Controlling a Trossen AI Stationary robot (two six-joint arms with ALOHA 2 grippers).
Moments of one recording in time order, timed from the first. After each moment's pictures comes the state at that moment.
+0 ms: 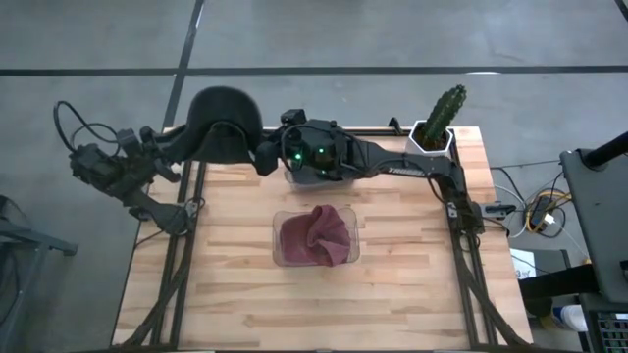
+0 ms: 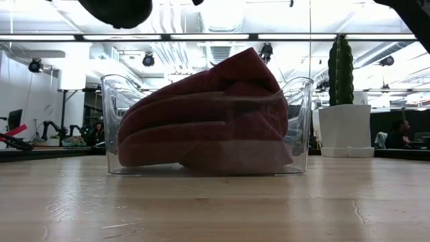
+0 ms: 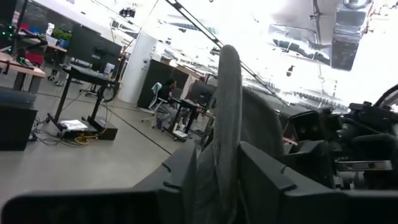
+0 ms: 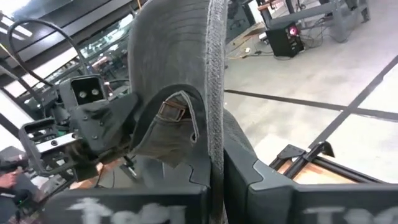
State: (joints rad) left arm -0.50 0.42 0.76 0.26 -1.16 0.18; right arm -0.04 2.10 2.28 -0.24 0.39 0.59
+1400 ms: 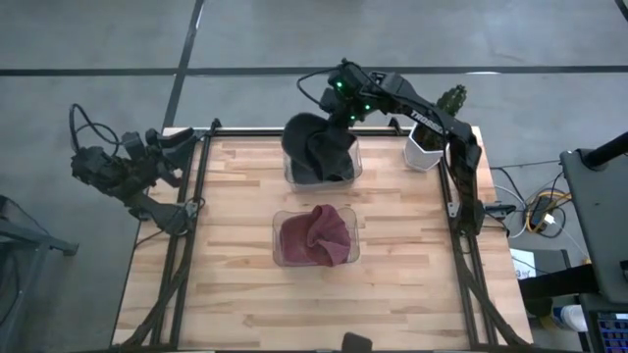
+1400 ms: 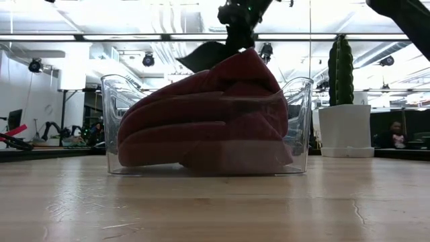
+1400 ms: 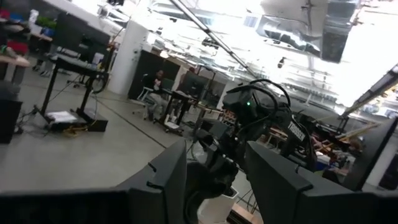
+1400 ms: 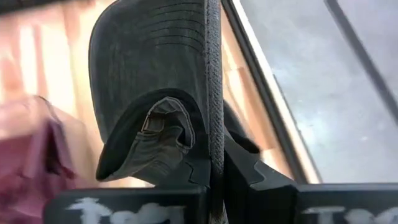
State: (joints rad) left arm -0.50 0.43 0.76 0.13 -1.12 0.05; right arm -0.47 2.01 2.28 -1.20 -0.13 -0.14
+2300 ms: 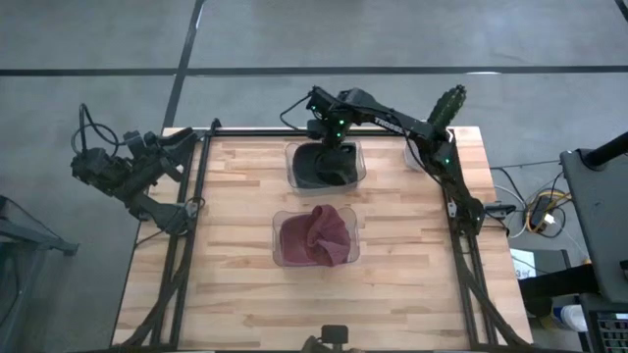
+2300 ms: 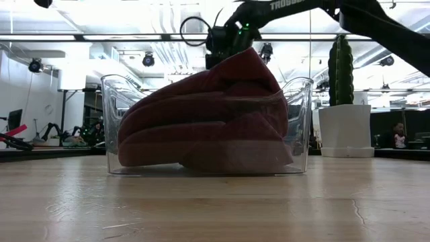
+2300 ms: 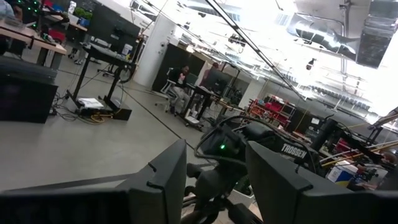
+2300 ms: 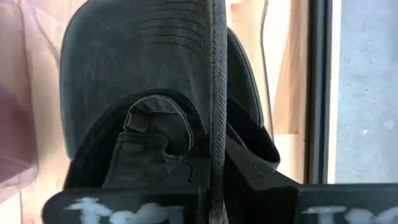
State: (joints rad) left arm -0.50 0.43 0.76 0.08 -1.24 -0.04; right arm -0.49 2.26 2.28 -1.28 -0.12 -0.46
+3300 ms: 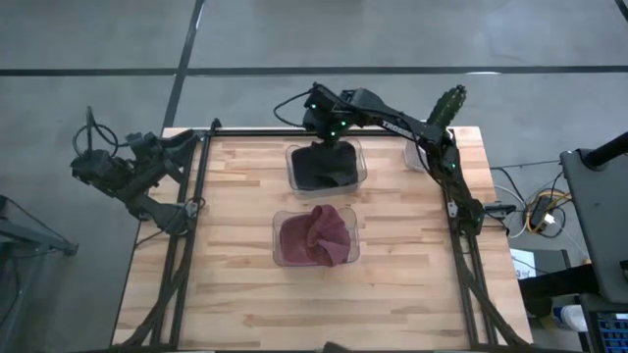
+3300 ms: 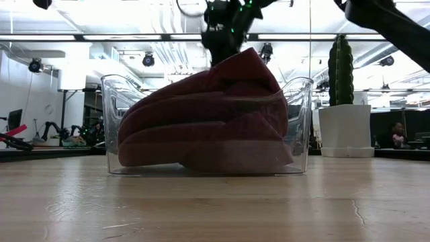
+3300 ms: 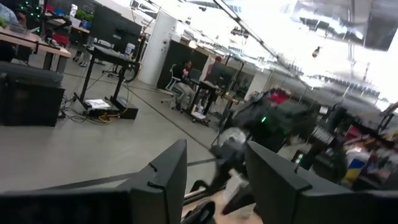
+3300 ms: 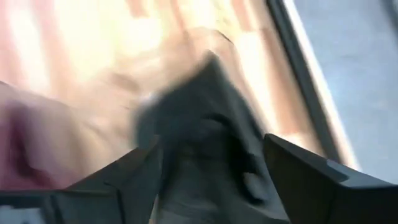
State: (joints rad) left arm -0.50 0.43 0.76 0.01 -1.25 -0.04; right arm -0.42 2.19 2.35 -1.25 -0.10 -0.05
